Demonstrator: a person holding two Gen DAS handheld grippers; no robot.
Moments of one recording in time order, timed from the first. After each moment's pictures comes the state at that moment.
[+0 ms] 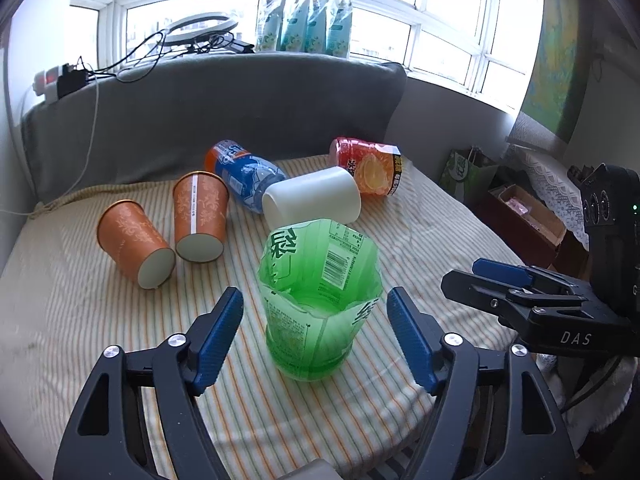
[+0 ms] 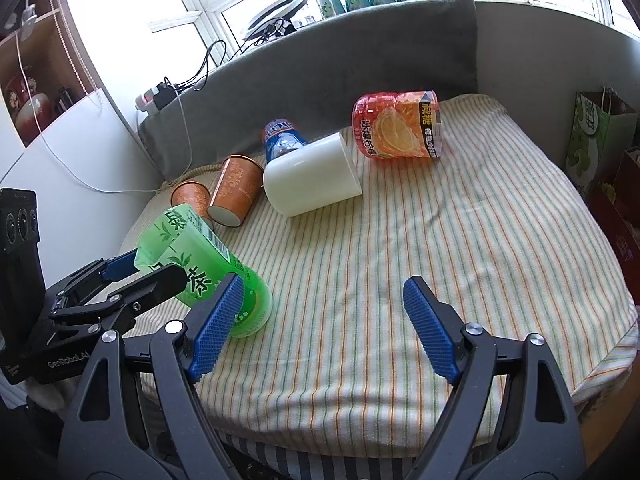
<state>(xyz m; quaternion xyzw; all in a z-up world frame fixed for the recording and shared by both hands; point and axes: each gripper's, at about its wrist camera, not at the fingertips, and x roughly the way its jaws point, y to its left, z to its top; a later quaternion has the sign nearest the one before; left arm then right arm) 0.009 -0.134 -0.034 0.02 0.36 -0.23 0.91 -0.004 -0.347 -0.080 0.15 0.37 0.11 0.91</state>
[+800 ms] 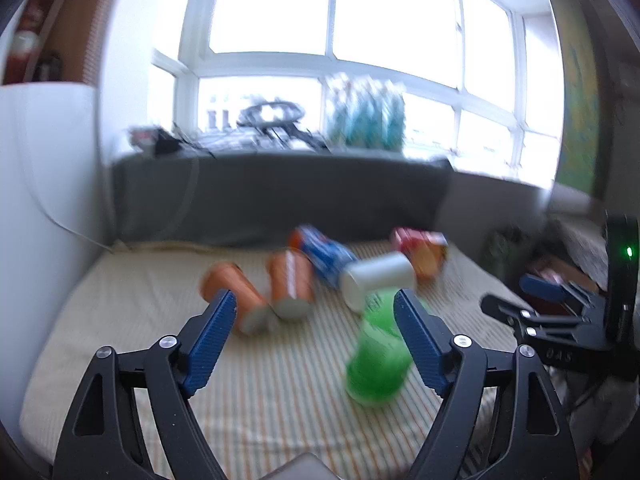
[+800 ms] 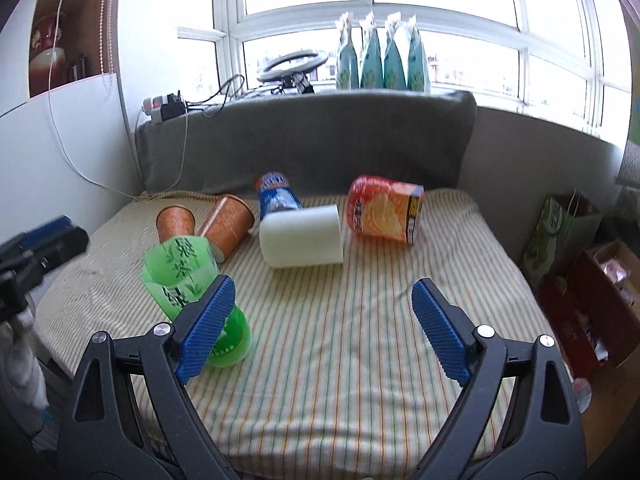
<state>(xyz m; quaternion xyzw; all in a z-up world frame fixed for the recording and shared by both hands) -0.043 -0.070 0.010 -0.01 0.19 -0.12 0.97 -0.028 -0.315 -0.038 0.02 0.26 0.05 0.96</state>
